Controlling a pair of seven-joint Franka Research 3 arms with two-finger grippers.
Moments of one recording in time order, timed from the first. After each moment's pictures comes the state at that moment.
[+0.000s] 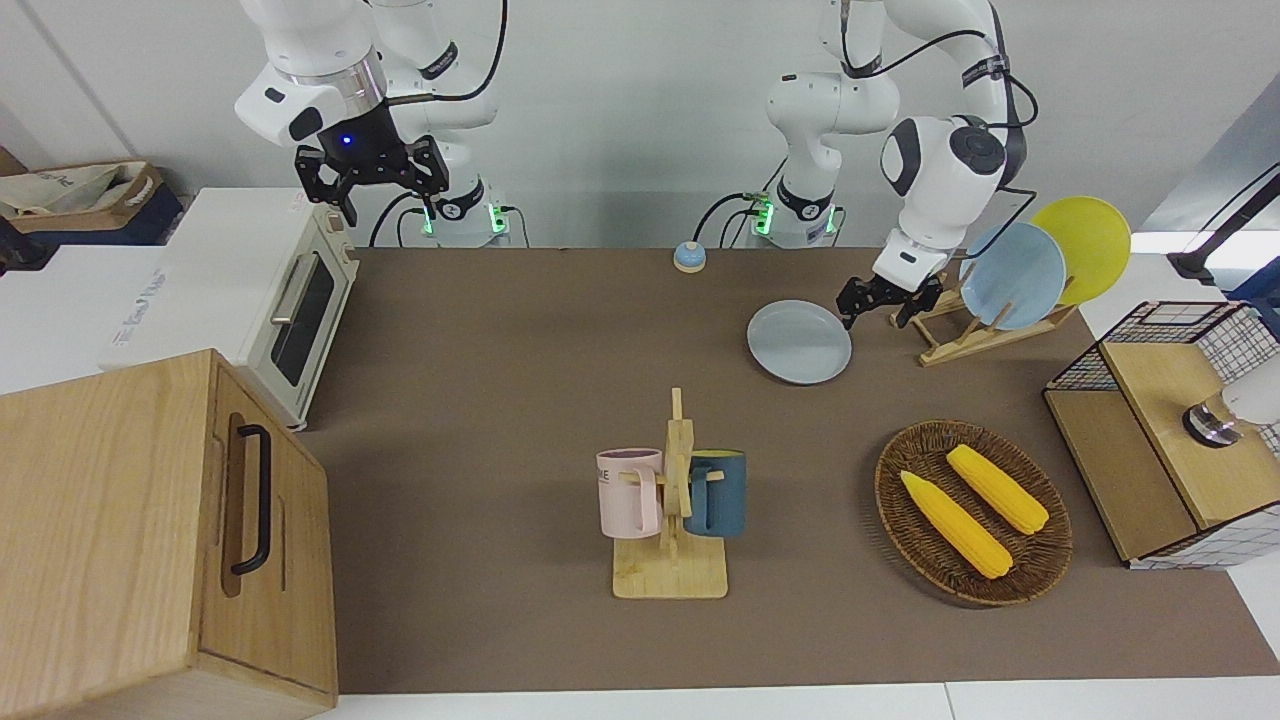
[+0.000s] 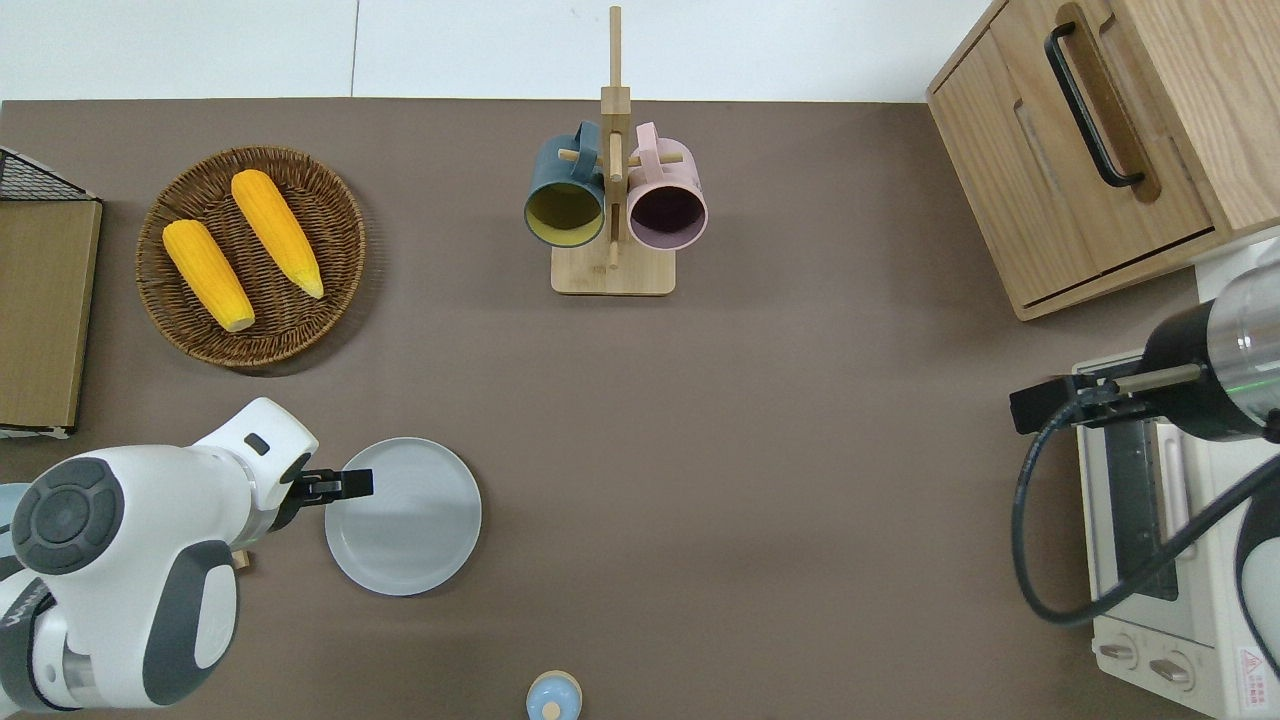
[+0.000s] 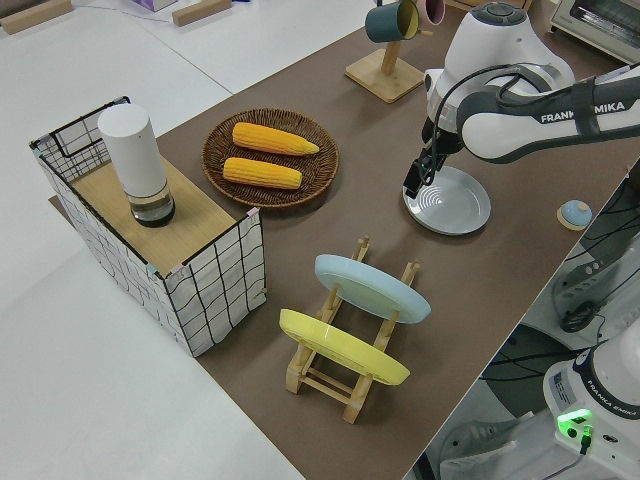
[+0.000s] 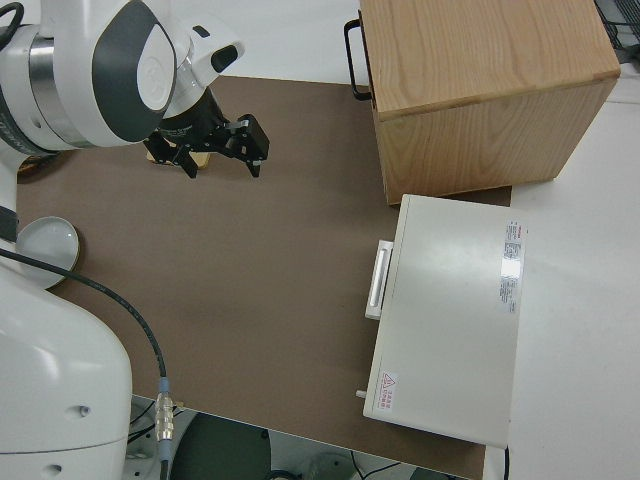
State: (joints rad) left arm -0.10 -0.19 0.00 -2.47 -0.04 2.33 -0.12; right arm 0.02 -0.01 0.12 -1.47 0.00 1.39 0.03
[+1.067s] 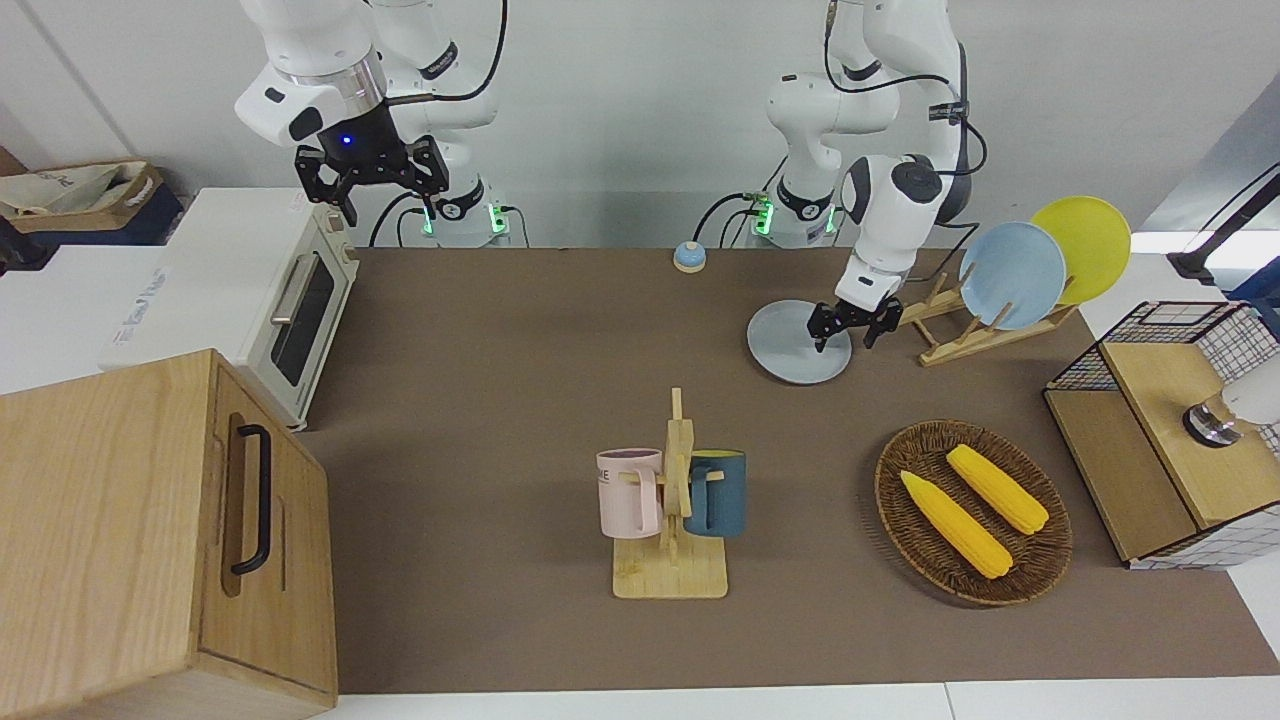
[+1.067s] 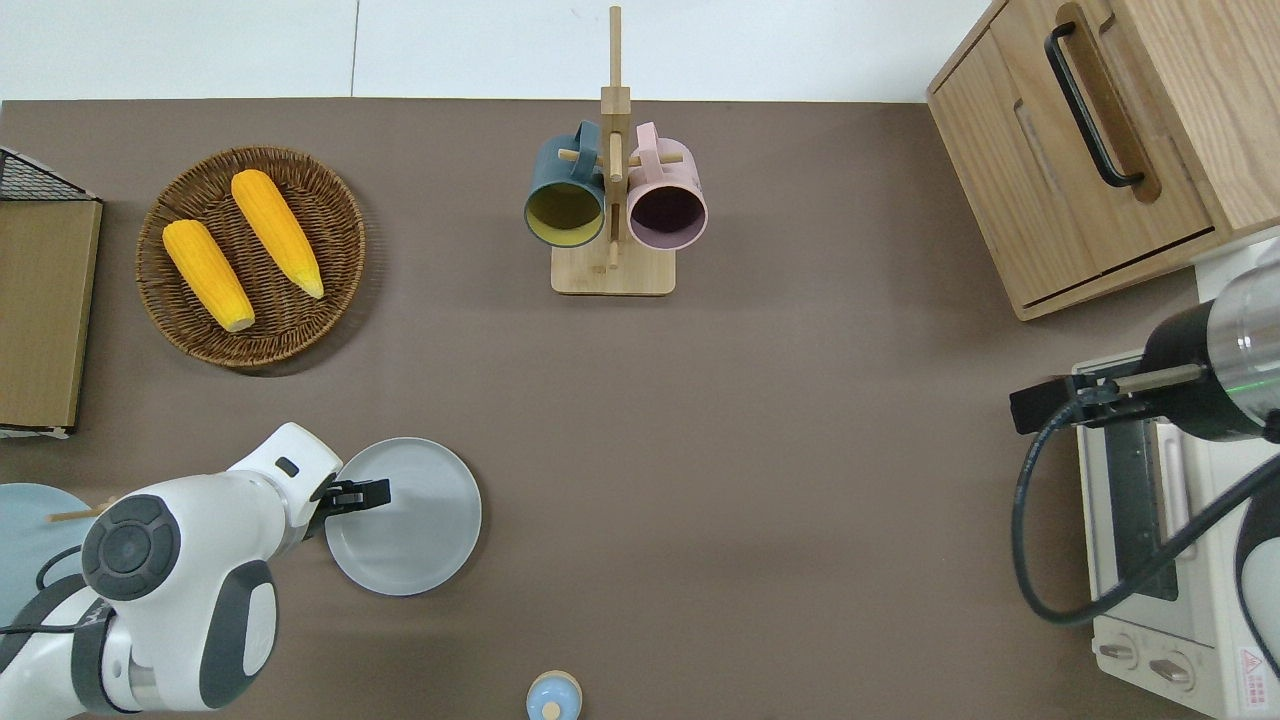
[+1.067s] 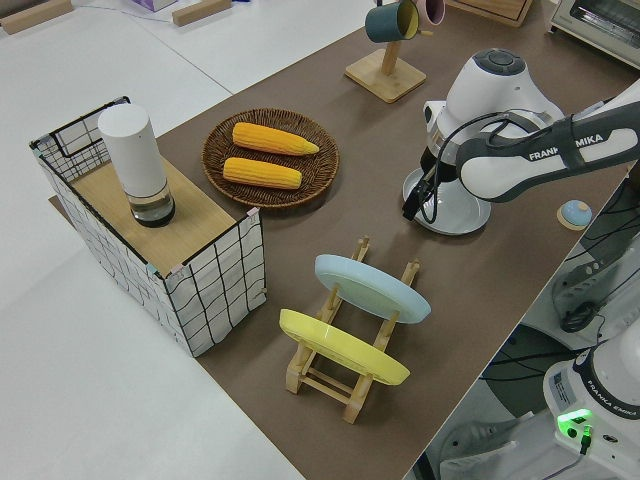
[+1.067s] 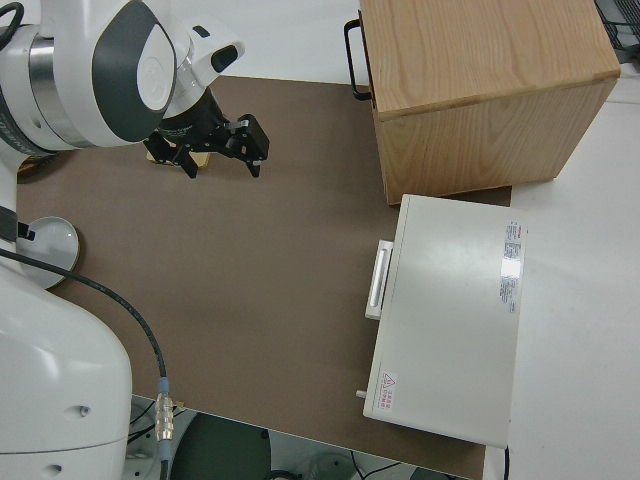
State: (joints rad) left arm -0.10 -0.13 0.00 -2.59 -0.04 2.55 -0.14; right arm 0.02 -0.01 0.12 -1.47 0.00 1.39 0.03
